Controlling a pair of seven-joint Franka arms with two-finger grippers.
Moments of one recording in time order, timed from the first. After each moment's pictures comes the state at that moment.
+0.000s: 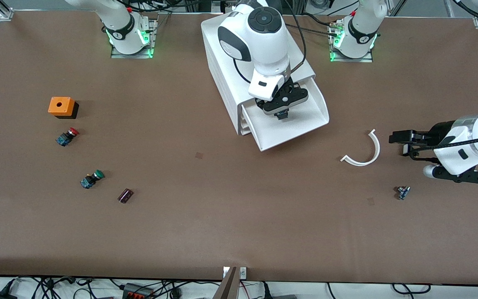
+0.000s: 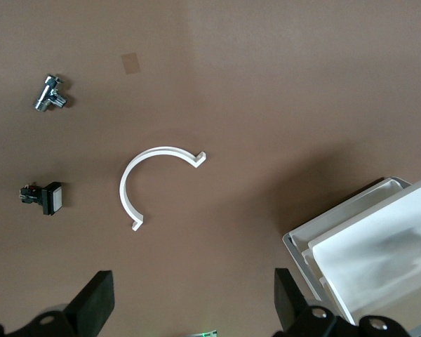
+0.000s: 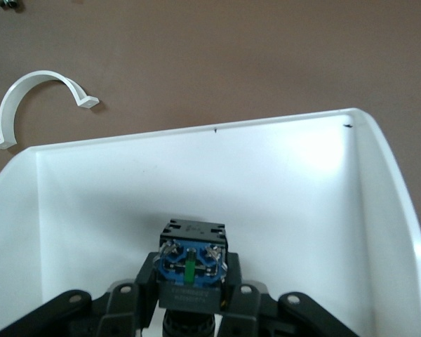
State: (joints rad) left arm 0.06 0.50 -0.13 -1.09 -0.10 1.31 -0.01; right arm 0.97 0.74 -0.05 -1.05 0.08 2.03 0.58
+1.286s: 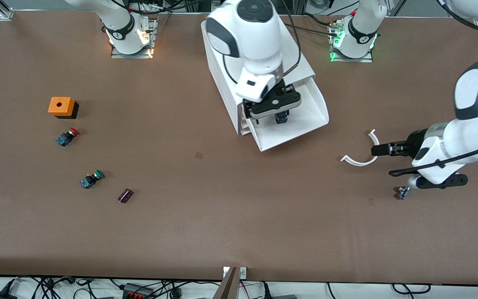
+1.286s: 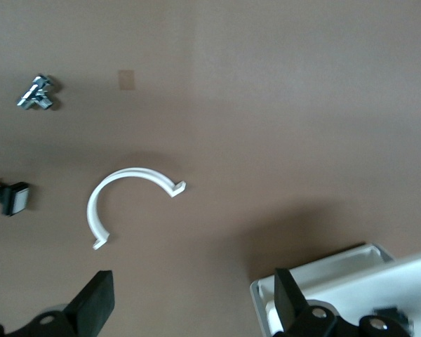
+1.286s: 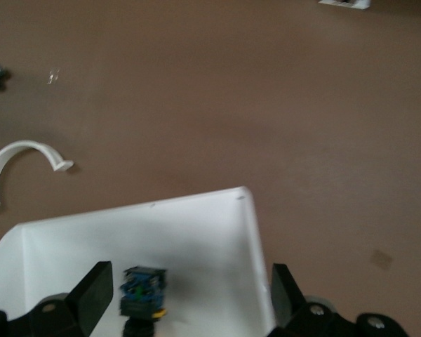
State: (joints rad) left arm -0.01 0.51 -0.14 -1.18 -0.10 1.51 -0.29; right arm 0.89 0.71 -0.13 -0.89 0.06 1.87 0.59
